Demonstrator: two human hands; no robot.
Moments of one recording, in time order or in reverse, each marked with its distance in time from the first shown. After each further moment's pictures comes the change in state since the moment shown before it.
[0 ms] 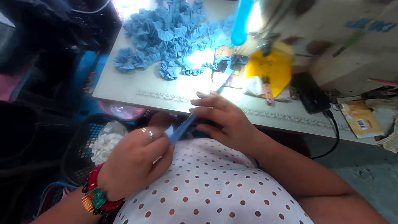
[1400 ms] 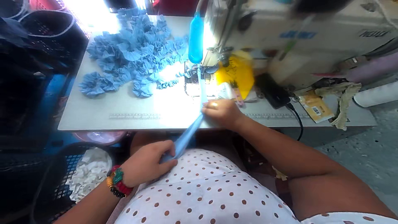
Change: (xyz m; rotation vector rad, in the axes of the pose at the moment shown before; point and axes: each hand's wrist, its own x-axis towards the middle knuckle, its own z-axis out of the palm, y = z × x) left_hand 0.037 -0.036 0.068 -0.406 -0.690 -0.284; right_hand -0.058 0.109 -0.024 -0.510 0.012 -0.057
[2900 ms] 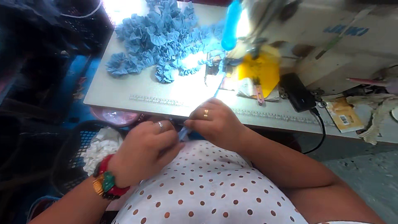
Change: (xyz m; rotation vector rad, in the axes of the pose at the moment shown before) left_hand -0.044 0.025 -0.018 0.352 0.593 0.342; right_hand 0.074 -0.106 -0.027 0.245 0.026 -0.148
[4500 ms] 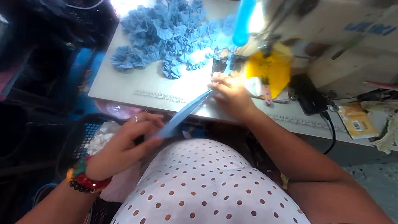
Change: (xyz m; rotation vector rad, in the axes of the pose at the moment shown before) left_hand -0.039 -0.028 -0.017 -0.499 -0.015 -0.332; right_hand -0.033 0.094 0.020 -0.059 -0.066 0.350
